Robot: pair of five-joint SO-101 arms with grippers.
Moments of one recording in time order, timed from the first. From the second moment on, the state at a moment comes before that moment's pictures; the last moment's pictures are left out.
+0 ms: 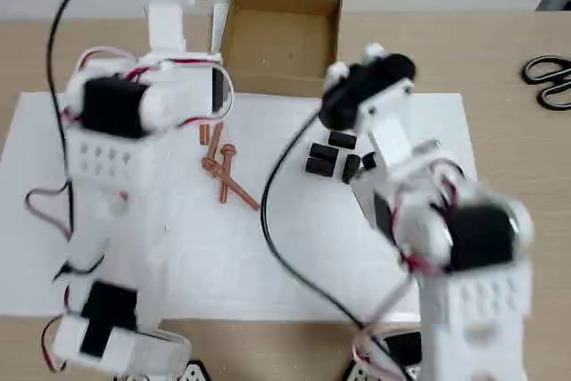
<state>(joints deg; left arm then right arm) 9.8 -4.1 -35.7 99.7 14.5 -13.9 -44.3 6.8 94.7 17.6</state>
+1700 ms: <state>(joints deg) 33.8 -46.4 24.7 47.7 24.5 -24.1 -103.4 70.2 60.0 -3.4</state>
